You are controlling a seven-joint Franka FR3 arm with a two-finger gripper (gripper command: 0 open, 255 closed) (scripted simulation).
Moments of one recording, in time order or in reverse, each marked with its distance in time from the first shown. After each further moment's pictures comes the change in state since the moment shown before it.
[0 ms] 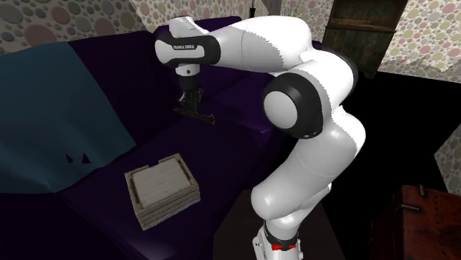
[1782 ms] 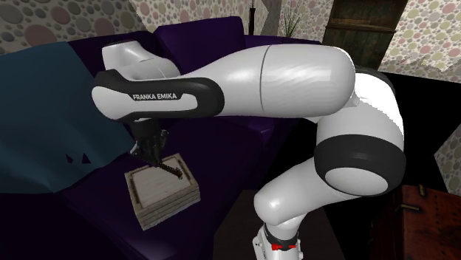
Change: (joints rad) arm 0.205 -0.273 0.284 -0.220 0.232 0.019 0.394
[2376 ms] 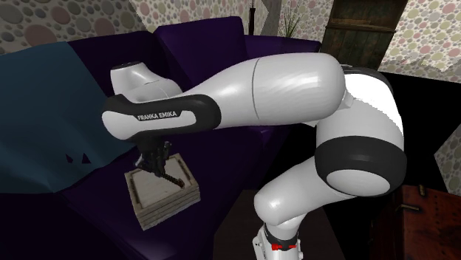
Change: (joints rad) arm 0.006 0.007 0.029 -0.112 0.018 0.119 -0.008
